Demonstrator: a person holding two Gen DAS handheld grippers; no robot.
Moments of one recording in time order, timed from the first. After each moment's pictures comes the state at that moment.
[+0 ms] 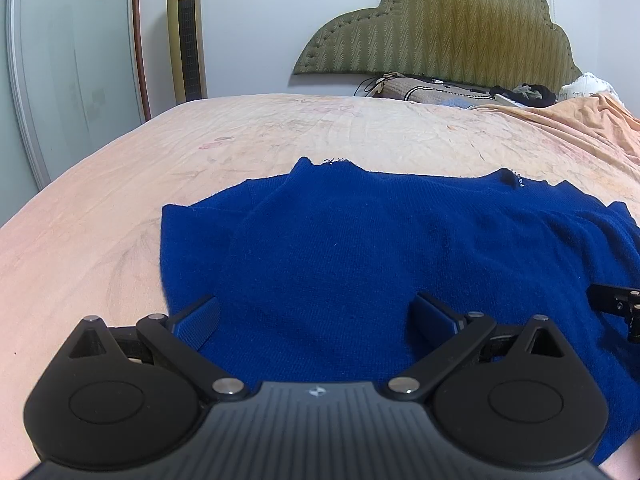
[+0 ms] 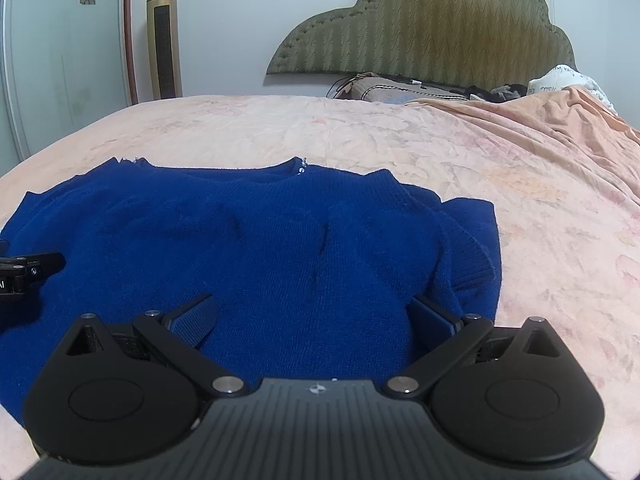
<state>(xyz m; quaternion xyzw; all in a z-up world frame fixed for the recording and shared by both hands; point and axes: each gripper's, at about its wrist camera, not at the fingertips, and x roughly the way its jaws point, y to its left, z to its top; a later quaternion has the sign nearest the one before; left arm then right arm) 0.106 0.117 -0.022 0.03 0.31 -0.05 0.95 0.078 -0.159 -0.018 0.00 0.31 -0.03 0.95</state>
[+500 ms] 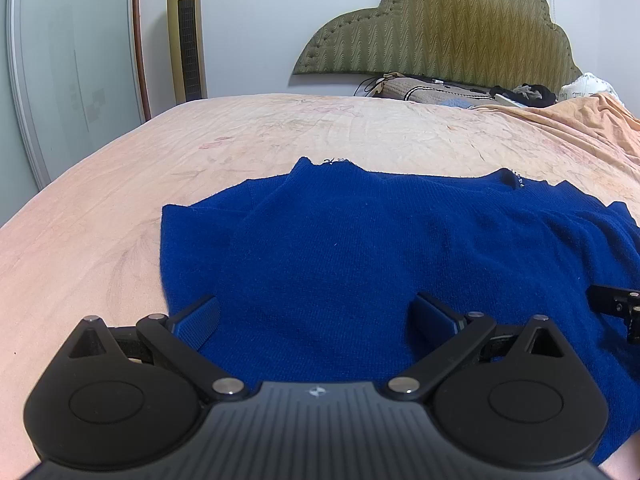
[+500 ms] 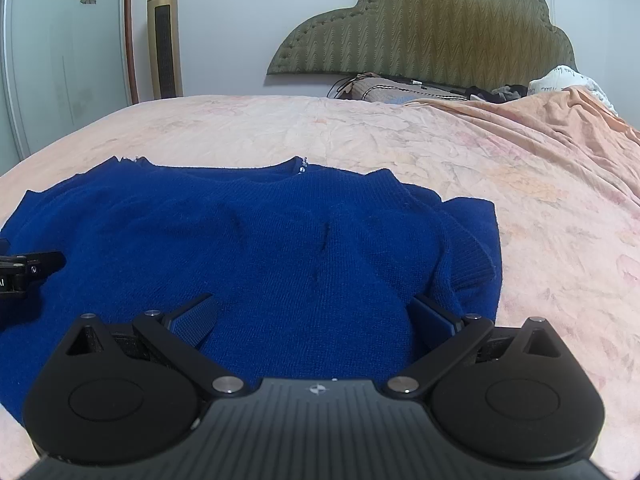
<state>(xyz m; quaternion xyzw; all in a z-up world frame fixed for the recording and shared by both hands) 0.106 0.117 -0.022 0.03 0.31 -0.05 0.95 0.078 -0.160 -0.018 0.00 0.31 -0.03 0.95</state>
